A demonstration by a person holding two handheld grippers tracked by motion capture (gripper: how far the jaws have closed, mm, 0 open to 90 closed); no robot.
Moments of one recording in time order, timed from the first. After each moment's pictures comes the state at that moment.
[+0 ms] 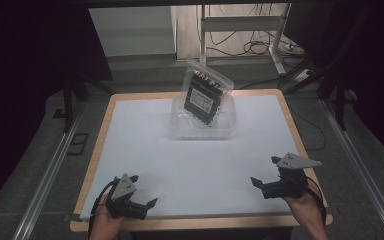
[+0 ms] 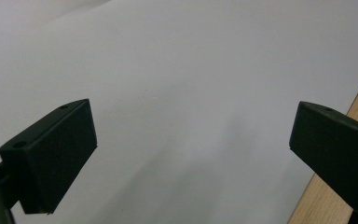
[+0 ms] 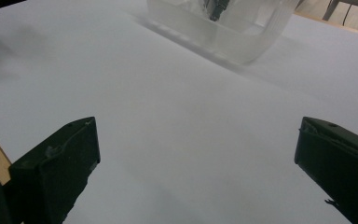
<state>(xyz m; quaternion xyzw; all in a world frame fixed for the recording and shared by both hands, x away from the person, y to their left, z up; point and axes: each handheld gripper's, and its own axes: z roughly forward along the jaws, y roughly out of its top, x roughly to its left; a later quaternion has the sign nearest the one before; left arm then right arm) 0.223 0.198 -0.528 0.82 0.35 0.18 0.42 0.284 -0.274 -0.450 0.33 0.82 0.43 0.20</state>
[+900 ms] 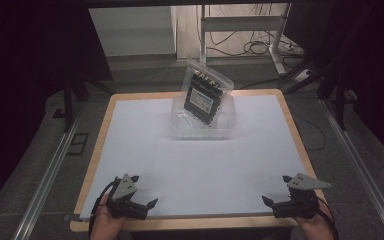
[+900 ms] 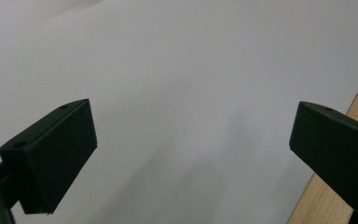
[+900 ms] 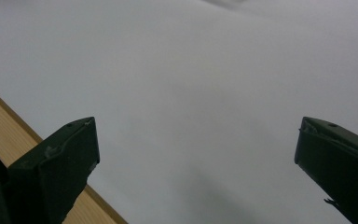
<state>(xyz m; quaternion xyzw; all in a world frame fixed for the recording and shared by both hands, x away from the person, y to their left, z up) 0.224 0.197 -0.529 0.82 0.35 0.18 0.41 0.250 -0.307 -0.487 0.36 0.83 0.39 0.19</state>
